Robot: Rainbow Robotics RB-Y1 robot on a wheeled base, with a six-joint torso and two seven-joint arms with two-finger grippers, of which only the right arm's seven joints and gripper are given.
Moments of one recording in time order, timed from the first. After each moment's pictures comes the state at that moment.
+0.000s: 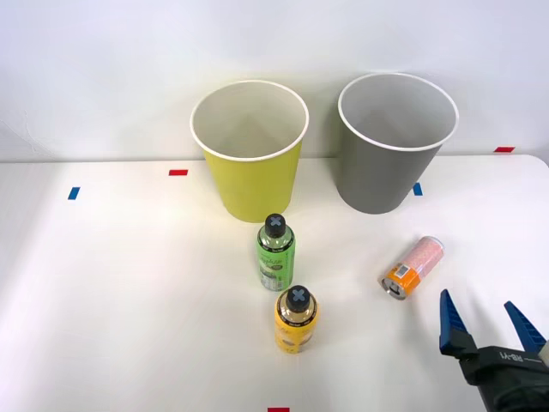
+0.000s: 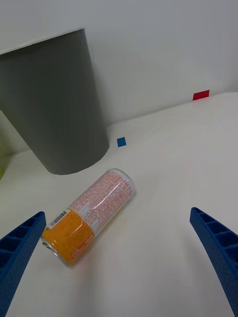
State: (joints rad) arm 0.77 -0.21 0.08 -2.08 0.05 -0.21 1.07
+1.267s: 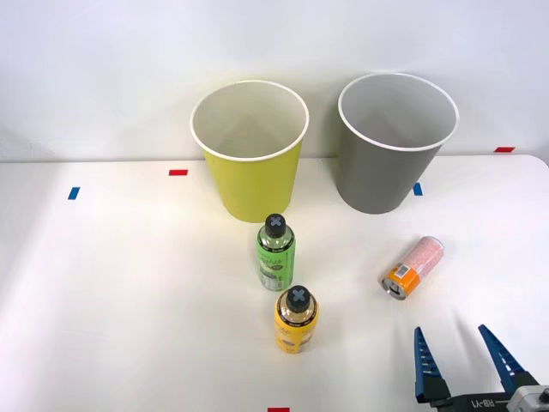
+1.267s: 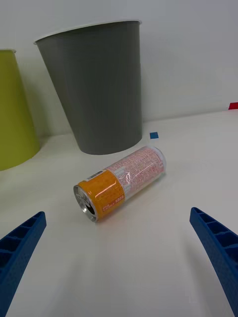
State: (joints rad) arm 0.75 -0.13 0.05 -1.76 0.31 -0.65 1.02
